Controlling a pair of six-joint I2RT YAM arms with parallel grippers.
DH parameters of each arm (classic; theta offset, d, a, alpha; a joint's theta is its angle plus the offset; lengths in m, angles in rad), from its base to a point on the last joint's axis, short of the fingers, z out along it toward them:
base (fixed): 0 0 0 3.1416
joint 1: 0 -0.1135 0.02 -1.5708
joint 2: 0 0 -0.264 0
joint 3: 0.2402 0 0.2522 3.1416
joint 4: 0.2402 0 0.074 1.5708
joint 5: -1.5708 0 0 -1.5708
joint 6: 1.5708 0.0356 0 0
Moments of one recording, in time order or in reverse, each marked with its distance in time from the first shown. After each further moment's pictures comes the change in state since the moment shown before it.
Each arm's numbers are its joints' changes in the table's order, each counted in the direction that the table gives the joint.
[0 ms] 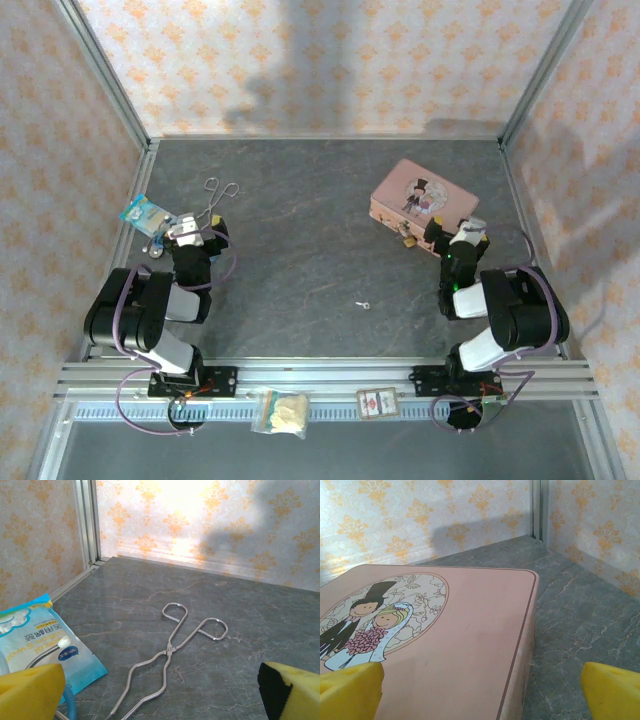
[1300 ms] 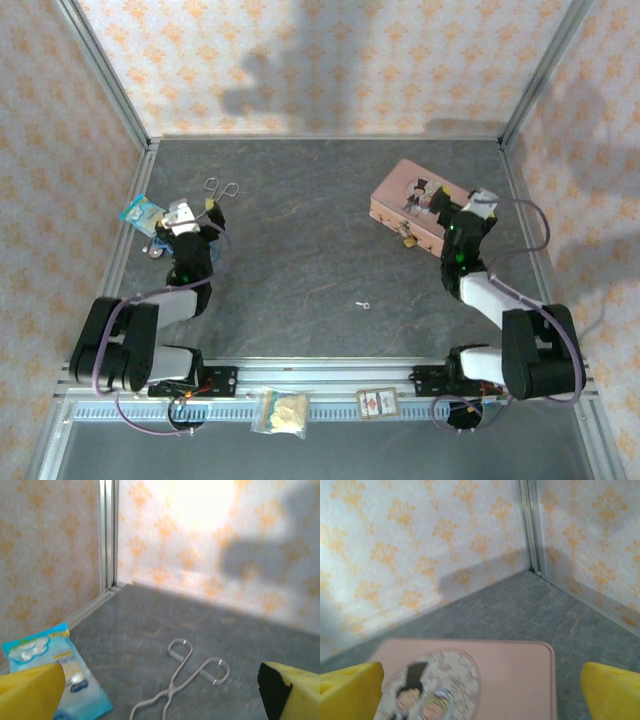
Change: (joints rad) left arm 0.058 0.246 0.147 0.331 0.167 -0.058; right arm -0.043 0.279 0.291 0.556 -0.108 0.148
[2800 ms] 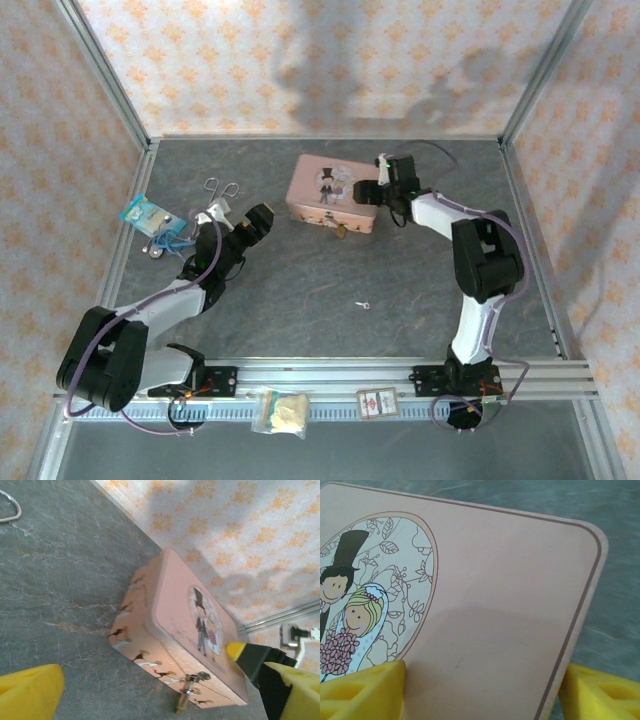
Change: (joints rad) left arm 0.217 0.066 0.092 0.378 -0.472 -0.732; right arm -0.200 -0.681 0.774 0.649 0.616 -0.132
